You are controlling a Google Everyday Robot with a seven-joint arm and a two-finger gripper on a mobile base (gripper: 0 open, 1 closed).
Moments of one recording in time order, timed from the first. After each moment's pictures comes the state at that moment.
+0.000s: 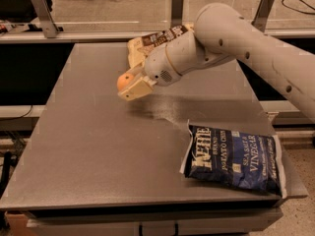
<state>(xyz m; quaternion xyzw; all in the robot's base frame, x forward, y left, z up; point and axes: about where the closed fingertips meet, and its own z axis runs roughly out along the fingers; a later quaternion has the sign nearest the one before) 0.578 0.074 0.871 -0.62 0.63 0.28 0.37</state>
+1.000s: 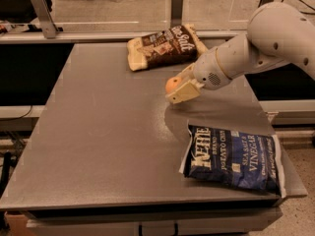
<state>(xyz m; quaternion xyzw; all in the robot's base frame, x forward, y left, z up) 0.581 -0.051 0.859 -0.56 0.73 0.22 0.34</state>
